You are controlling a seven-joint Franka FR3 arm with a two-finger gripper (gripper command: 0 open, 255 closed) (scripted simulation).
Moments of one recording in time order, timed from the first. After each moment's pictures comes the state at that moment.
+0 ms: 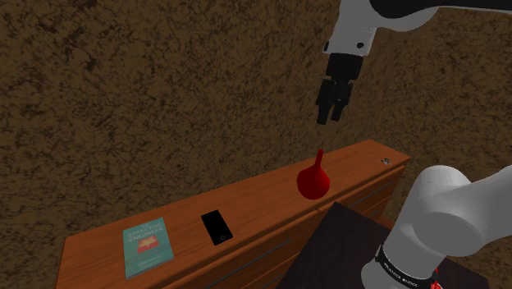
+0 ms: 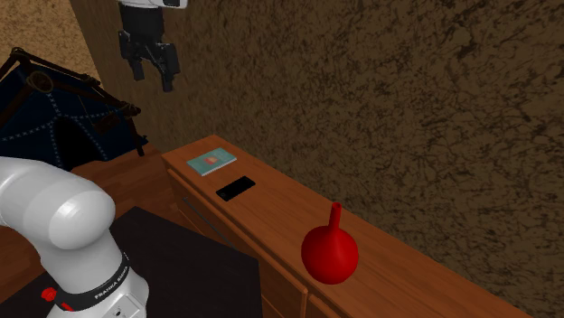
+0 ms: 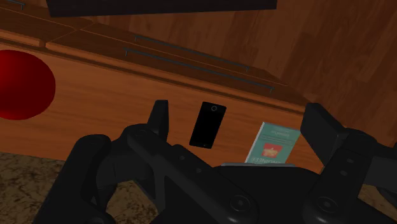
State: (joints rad) arm 0.01 -0.83 -0.04 -2.34 0.12 1.49 0.04
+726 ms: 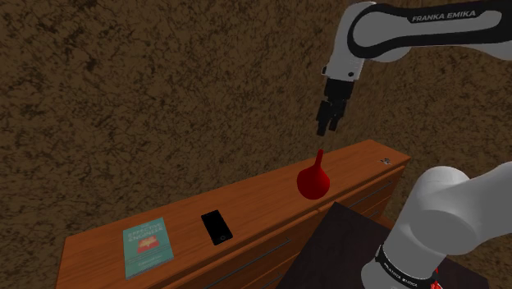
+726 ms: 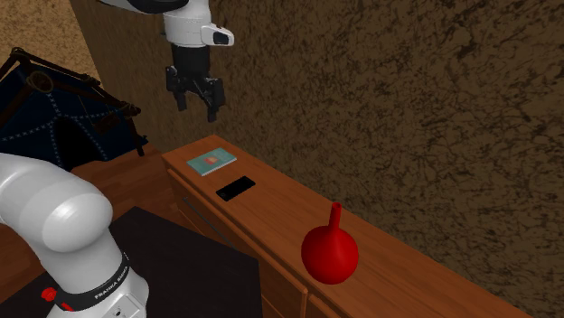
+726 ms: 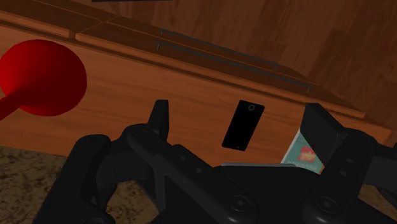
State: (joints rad) arm -0.05 -0.75 -0.18 -2.46 -0.02 1.68 -0.14
